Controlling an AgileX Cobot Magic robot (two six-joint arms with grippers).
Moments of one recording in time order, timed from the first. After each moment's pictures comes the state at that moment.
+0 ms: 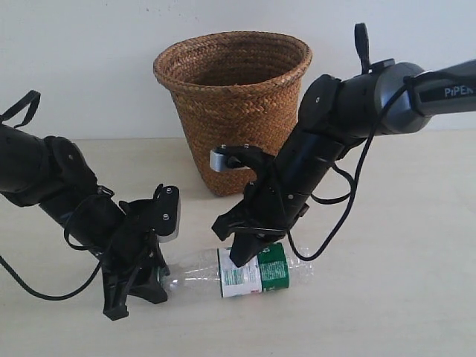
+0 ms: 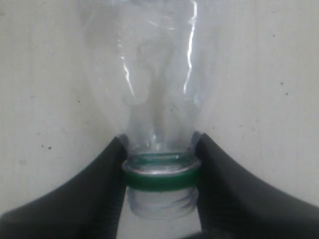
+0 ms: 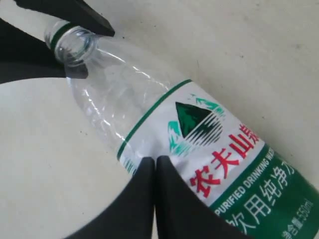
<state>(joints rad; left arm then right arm) -0.35 1.99 -1.07 -0.62 0.65 1.66 0.51 2.07 -1.45 0.60 0.95 -0.59</state>
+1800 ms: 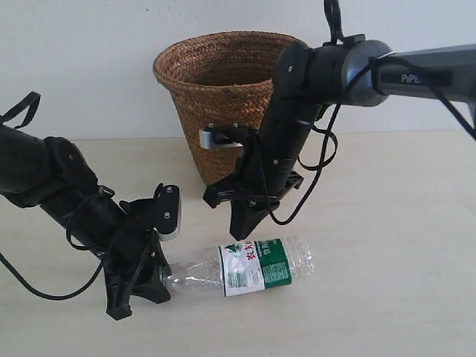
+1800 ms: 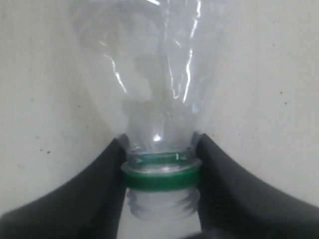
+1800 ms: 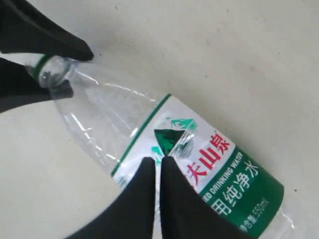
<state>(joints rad) -0.35 1.99 -1.07 -0.65 0.65 1.66 0.52 2.19 -1.78 0.45 1.20 -0.39</state>
